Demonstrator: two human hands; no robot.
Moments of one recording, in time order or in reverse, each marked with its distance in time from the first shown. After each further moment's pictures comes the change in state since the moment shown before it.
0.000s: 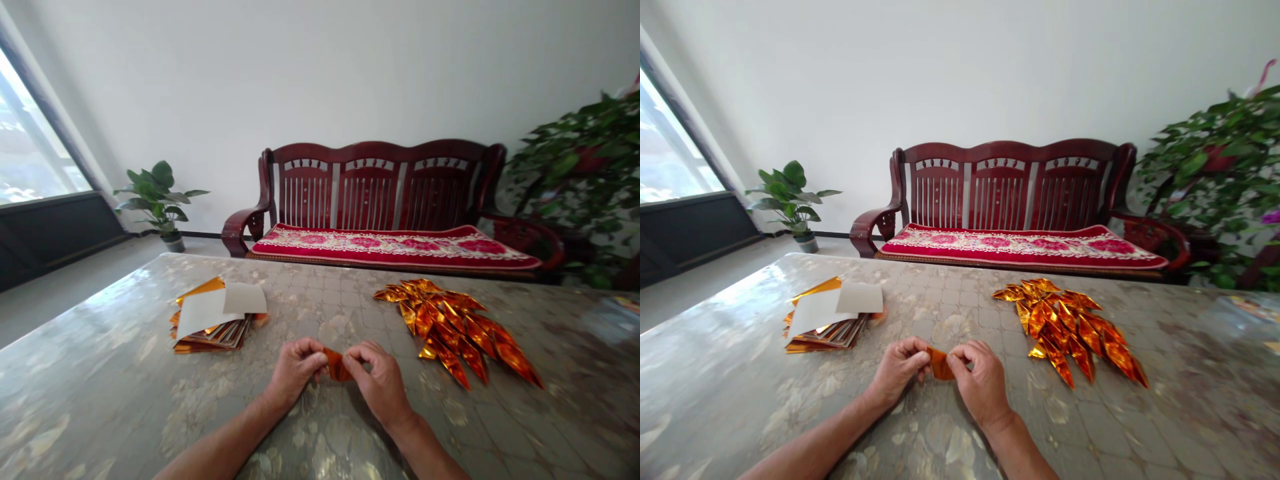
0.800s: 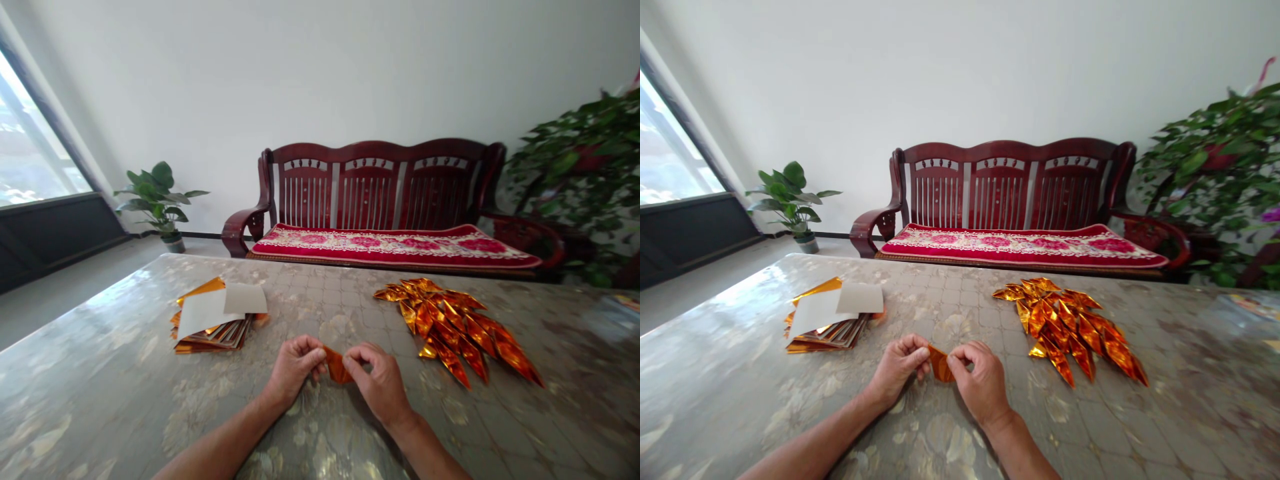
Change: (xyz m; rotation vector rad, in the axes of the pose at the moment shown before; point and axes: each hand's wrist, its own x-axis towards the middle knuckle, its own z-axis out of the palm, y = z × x) left_hand 0.002 -0.003 0.000 -0.110 0.018 -0.054; right_hand 0.000 -0.001 0.001 0.014 0.006 0.018
